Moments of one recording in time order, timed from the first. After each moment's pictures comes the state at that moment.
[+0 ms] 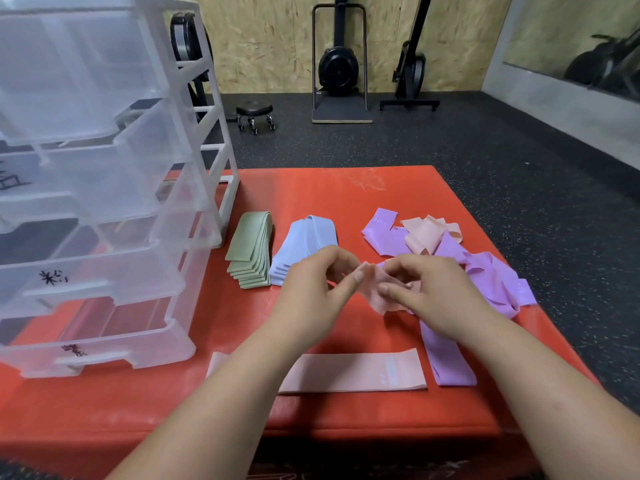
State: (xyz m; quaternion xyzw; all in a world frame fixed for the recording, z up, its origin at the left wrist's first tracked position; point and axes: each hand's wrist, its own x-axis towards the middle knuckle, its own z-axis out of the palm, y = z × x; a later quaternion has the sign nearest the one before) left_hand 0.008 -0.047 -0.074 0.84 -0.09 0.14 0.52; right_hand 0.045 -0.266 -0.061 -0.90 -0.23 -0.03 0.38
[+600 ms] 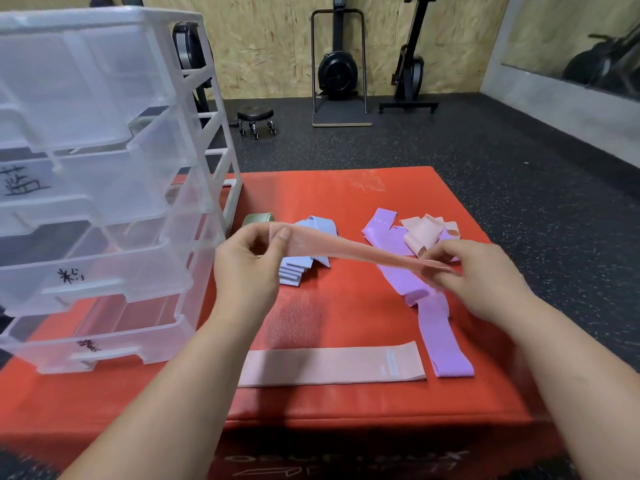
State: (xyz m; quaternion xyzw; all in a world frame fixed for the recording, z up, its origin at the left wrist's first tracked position) left_hand 0.000 0.011 -0.051 0.76 0.07 0.31 0.57; right_hand 0.053 -0.317 -0.047 -0.95 -0.14 -0.09 0.27
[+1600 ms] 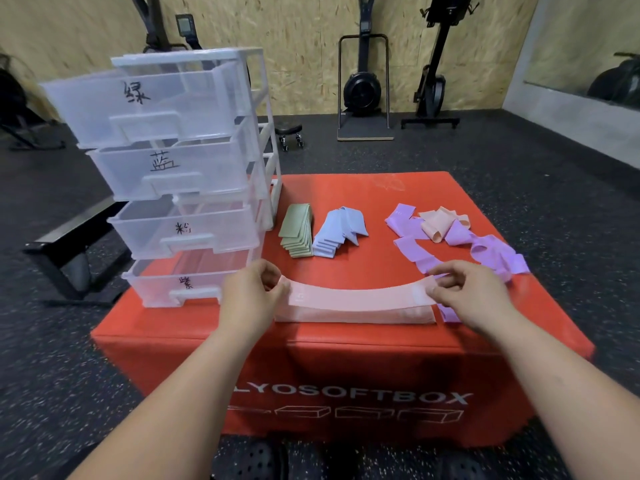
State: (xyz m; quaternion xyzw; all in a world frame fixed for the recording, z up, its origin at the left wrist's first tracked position) left_hand -0.125 0.070 -0.087 0.90 0.13 0.24 0.35; right_hand -0.045 -0.295 -0.086 -0.88 -0.05 -0.04 0.47
